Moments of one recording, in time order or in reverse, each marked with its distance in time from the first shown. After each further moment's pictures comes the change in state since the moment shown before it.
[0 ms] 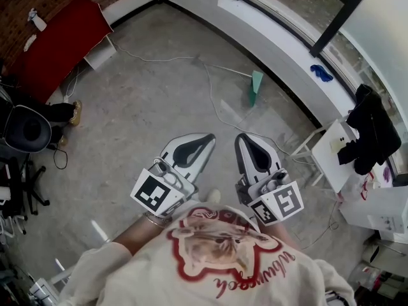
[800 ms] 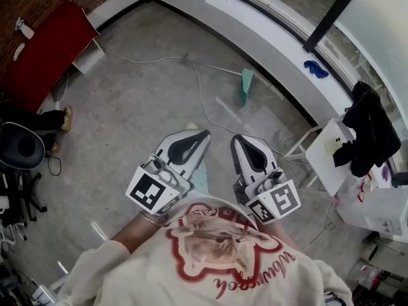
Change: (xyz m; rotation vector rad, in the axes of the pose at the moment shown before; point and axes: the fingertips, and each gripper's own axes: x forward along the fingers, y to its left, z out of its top) left arm 0.086 0.015 -0.029 0.003 0.018 -0.014; right arm -0.002 -0.092 -0.017 0.036 0.032 -0.016
